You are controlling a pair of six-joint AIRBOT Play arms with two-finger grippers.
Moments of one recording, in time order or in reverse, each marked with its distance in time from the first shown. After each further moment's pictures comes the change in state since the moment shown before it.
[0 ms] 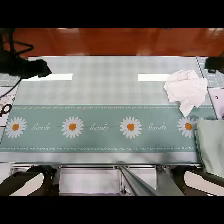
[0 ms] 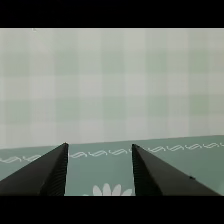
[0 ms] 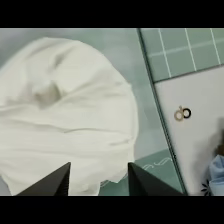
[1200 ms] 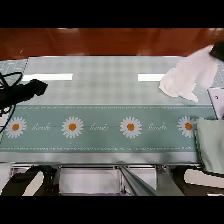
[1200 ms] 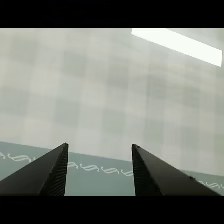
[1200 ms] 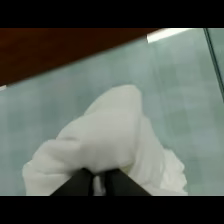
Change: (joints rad) left arm 0.133 0.319 -0.459 -0.182 0.367 0.002; right arm -0.152 -0.114 0.211 0.607 -0.147 -0.322
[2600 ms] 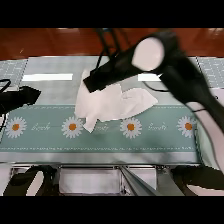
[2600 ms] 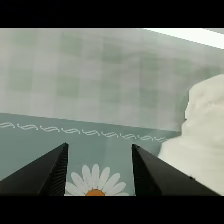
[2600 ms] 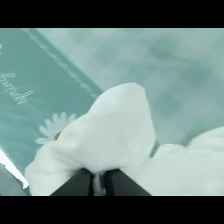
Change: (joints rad) left arm 0.038 0.162 0.017 -0.002 -0.245 0.064; right arm 1.114 -0.090 0.111 -0.085 0.114 0.197
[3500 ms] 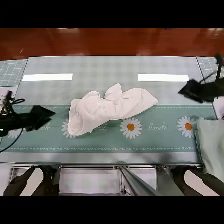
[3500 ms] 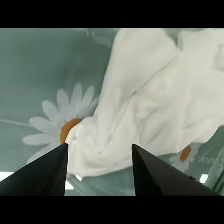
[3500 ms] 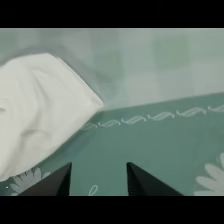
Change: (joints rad) left arm 0.328 -0.271 -0.308 -0.403 -0.171 0.183; right arm -1.040 0.422 -0.787 0.149 0.068 -0.101
